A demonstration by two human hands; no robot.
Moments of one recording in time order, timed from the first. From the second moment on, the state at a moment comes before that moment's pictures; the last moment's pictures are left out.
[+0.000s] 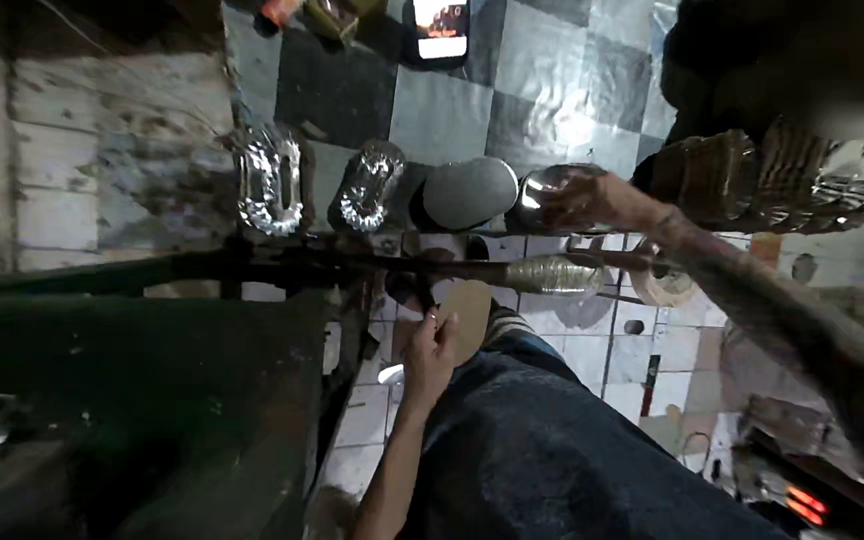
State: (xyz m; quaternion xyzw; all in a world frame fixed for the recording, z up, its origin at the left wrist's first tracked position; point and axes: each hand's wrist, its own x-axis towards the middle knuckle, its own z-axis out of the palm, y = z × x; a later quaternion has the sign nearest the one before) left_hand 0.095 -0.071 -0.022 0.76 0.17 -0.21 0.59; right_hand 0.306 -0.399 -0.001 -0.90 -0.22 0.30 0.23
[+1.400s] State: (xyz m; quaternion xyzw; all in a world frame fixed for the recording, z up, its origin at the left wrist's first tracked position) left_hand 0.114 -0.174 0.059 0.50 0.18 -0.17 0.83; right_hand 0.174 -0.369 0.059 -0.45 0.05 0.36 0.82
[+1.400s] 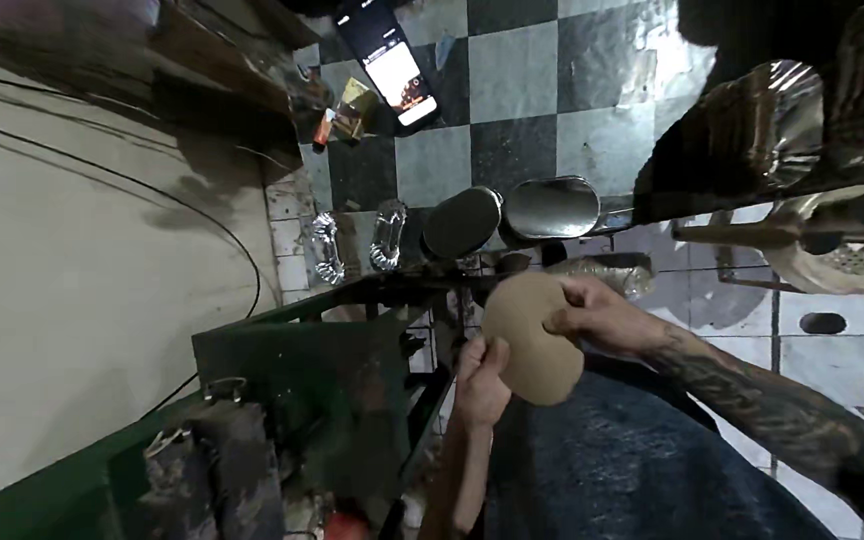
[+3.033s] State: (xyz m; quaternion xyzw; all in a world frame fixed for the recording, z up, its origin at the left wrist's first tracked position) left_hand -0.145 0.182 0.050 0.86 0.45 -0.04 0.23; right_hand 0.108 0.032 0.056 -0.62 -0.76 0.01 0.18
